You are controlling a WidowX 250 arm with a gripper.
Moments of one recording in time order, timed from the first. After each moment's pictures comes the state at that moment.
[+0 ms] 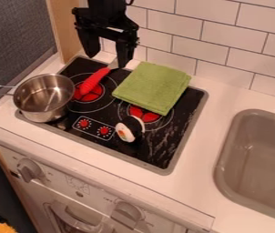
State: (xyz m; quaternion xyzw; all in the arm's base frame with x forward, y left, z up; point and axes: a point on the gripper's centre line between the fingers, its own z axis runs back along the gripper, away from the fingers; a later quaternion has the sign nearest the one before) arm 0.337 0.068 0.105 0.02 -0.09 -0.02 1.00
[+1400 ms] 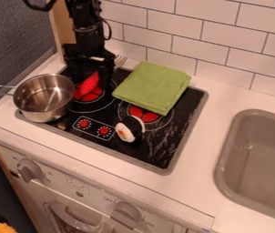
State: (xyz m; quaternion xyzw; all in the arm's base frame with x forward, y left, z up) arm 0.374 0.138 0.009 0.01 -0.02 0.04 1.00
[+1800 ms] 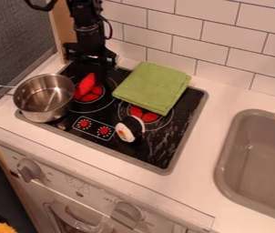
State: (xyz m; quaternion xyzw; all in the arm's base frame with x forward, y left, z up) arm 0.374 0.136 0.009 0.01 -0.02 0.04 1.00
